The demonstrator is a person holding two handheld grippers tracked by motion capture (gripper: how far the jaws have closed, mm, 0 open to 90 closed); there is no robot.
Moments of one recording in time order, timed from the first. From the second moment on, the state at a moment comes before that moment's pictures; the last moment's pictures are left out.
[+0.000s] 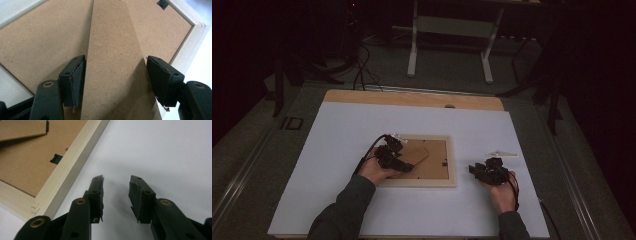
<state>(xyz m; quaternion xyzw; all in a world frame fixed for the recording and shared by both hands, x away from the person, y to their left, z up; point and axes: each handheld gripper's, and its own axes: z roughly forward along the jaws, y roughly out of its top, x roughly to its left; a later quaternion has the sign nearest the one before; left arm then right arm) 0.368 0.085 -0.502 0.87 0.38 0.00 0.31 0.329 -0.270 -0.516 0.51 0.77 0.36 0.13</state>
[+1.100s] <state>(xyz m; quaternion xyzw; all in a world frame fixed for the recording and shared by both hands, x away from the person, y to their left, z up) 0.381 0.070 -0.498 0.89 0.38 -0.01 0.27 0.330 -0.270 -0.518 0.51 0.77 0.36 0.13</state>
